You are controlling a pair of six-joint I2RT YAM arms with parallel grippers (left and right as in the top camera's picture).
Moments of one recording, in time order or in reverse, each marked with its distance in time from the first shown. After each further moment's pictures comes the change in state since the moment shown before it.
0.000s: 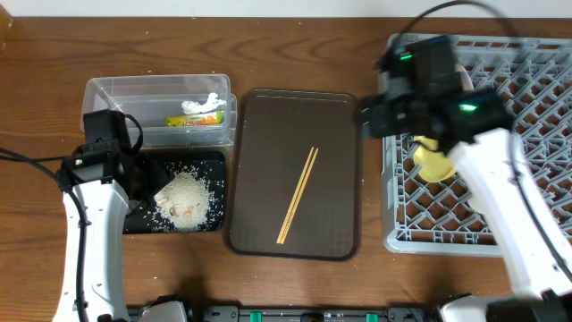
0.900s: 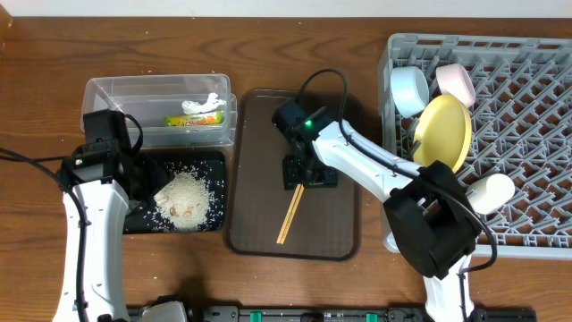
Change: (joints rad) left arm 0.000 0.000 0.000 0.000 0.000 0.000; right arm 0.337 0.528 -0.006 0.000 0.040 0.433
